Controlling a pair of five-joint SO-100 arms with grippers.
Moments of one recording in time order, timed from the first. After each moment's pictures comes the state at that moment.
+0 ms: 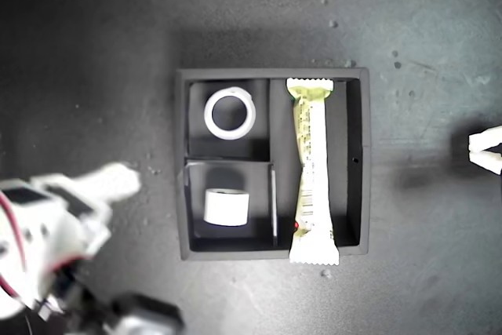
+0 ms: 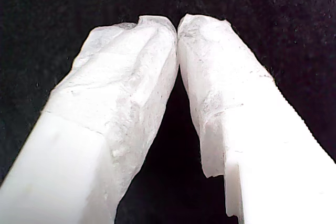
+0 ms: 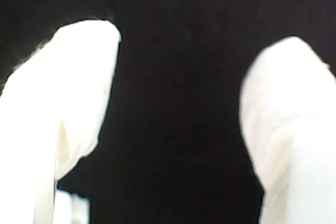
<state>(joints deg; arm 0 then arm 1) 13.4 112.5 86.4 96.9 -82.1 -3.1 181.0 178.2 54.9 84.6</state>
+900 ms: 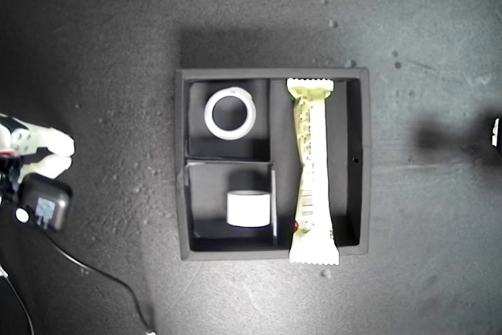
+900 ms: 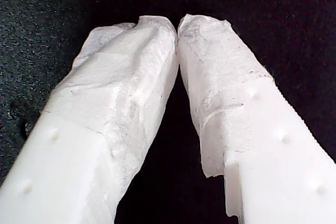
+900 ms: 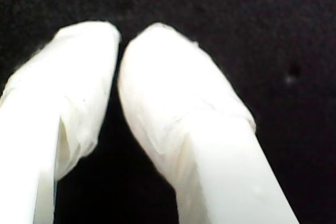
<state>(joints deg) 8.7 191.2 171.8 78.5 -83.7 3.2 182.3 178.3 71.4 99.1</state>
